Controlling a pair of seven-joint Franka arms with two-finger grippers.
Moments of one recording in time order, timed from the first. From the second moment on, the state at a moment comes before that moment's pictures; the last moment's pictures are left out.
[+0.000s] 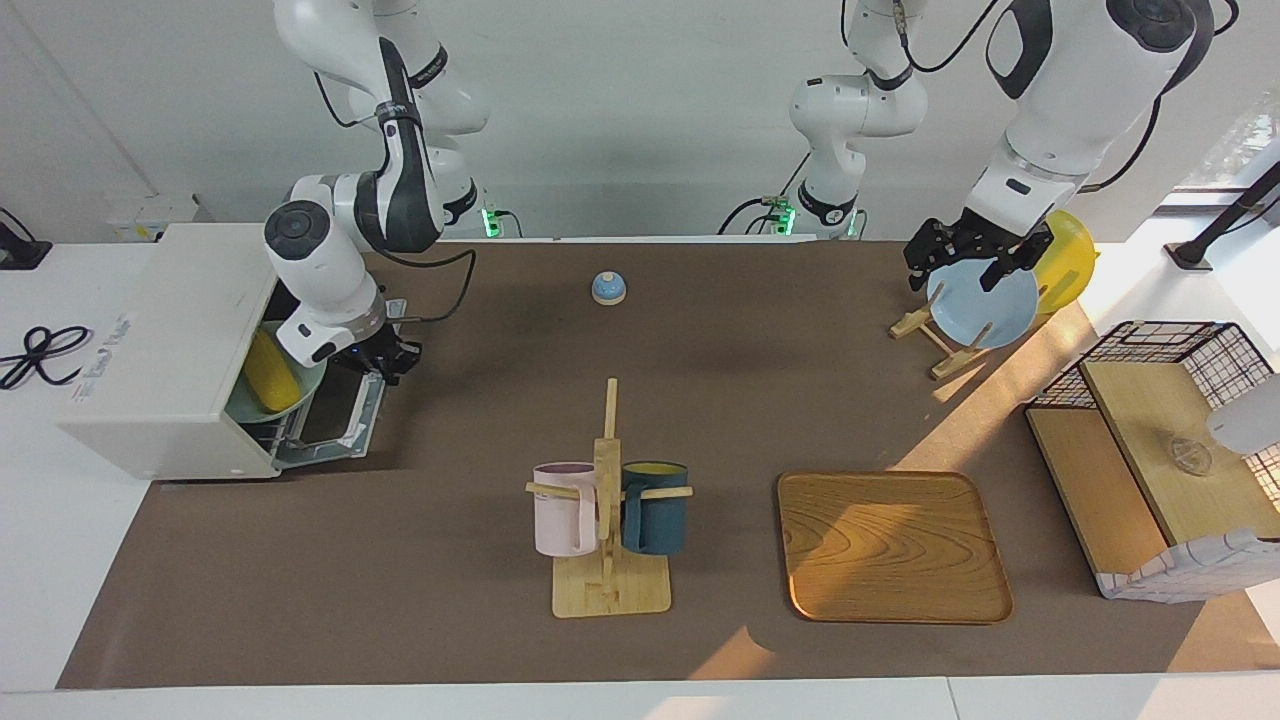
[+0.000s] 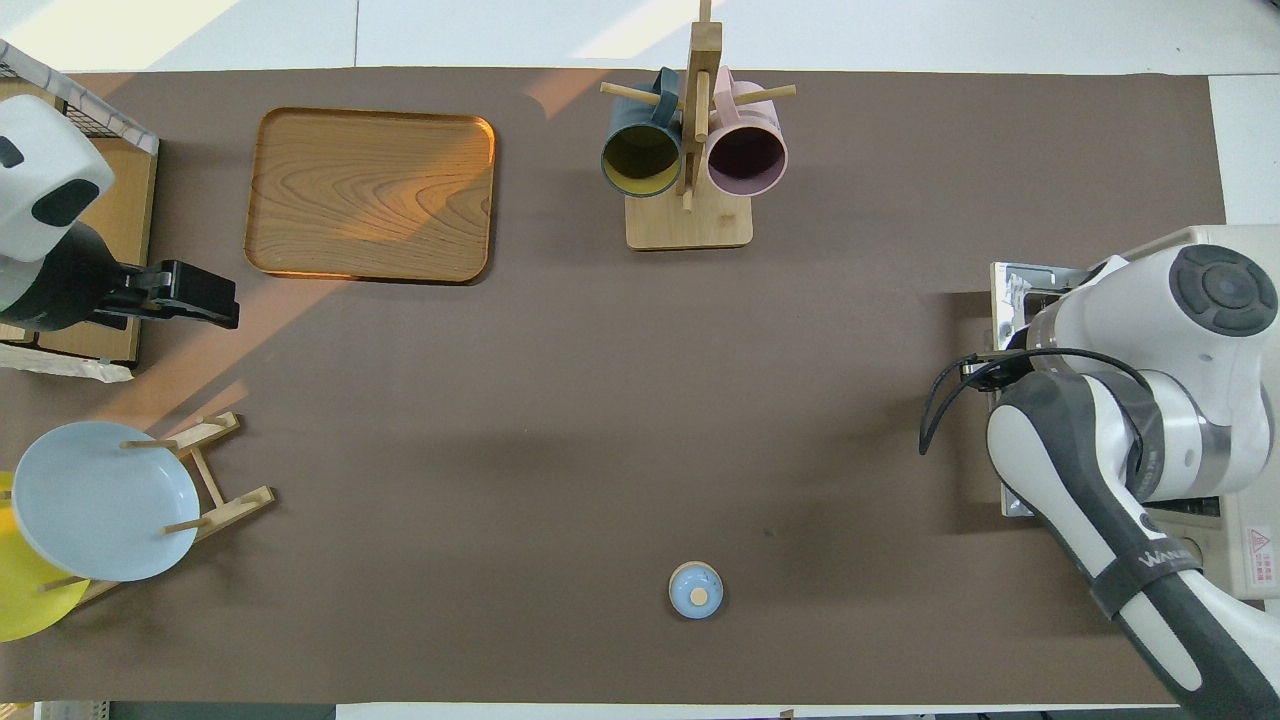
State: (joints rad) left arm -0.11 -0.01 -0.05 -1.63 -0.03 1.59 -0.08; right arm -0.08 0.08 0.10 -2.22 -0.03 2.21 0.03
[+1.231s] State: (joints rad) left arm -0.11 -0.01 -0.05 -1.63 -0.03 1.59 -0.08; right arm -0.10 0.08 0.05 -2.03 -0.04 1.92 0.07
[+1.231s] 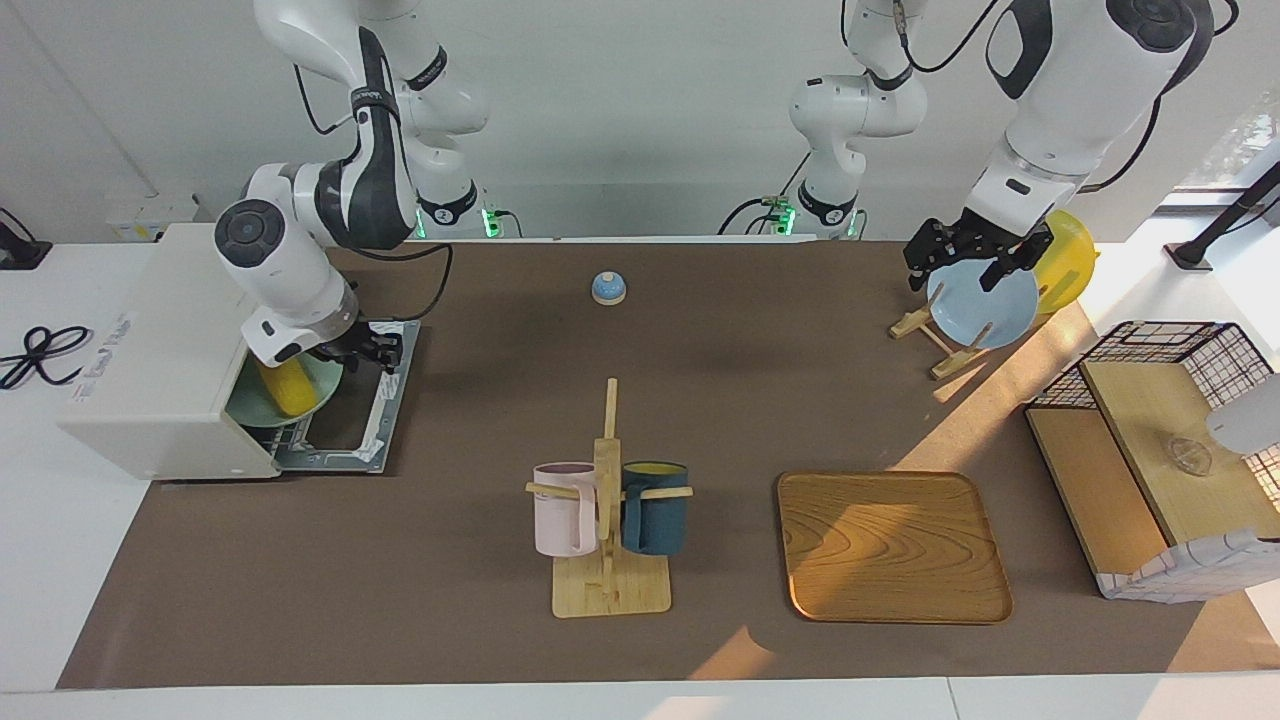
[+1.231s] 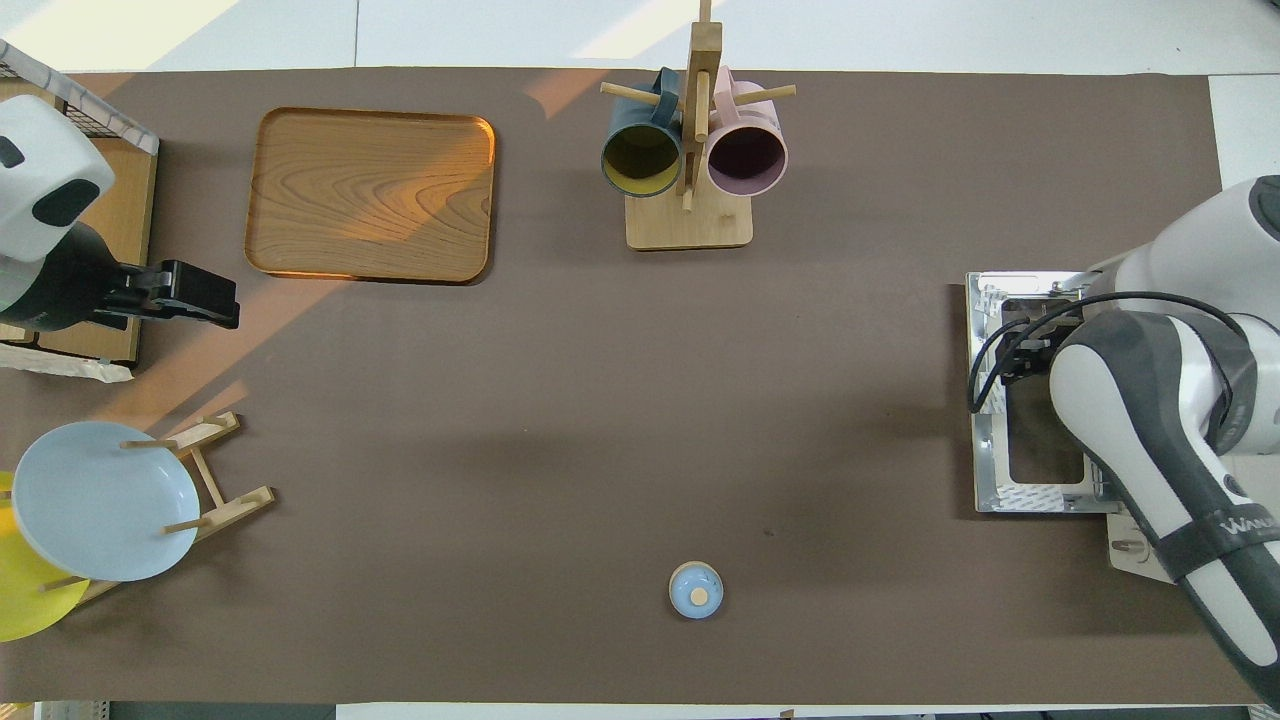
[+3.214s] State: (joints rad) left arm -0.11 -0.01 -0.05 -1.63 -0.03 1.59 -0.08; right arm 0.61 0.49 0.08 -1.51 -0.09 1.80 0.90
